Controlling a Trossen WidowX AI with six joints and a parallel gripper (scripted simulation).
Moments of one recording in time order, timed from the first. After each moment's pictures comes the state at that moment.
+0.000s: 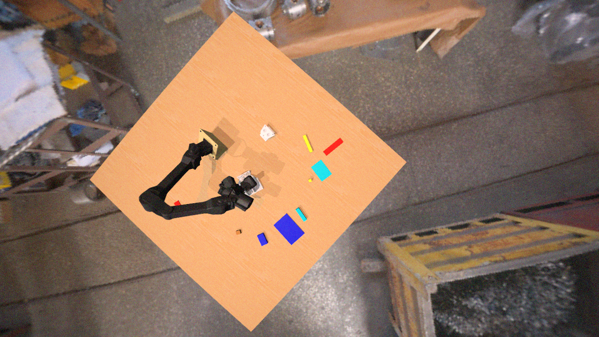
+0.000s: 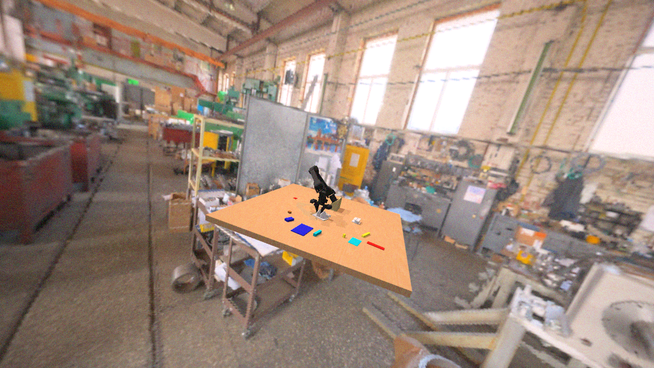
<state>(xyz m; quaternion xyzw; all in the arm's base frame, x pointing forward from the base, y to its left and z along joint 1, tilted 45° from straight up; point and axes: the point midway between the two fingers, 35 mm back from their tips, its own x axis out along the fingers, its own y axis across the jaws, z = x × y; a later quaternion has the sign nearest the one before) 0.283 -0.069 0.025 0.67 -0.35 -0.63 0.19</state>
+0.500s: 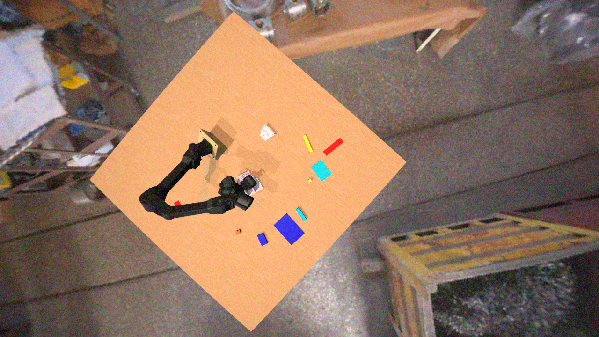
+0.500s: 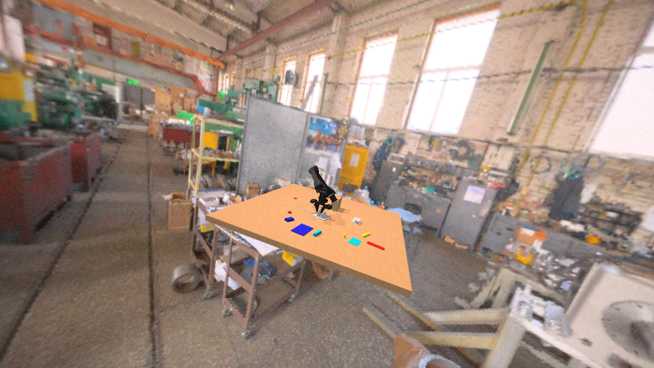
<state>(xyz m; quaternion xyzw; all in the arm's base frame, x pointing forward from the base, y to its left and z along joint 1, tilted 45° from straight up) 0.281 -0.068 0.026 0.67 -0.35 -0.63 0.19</state>
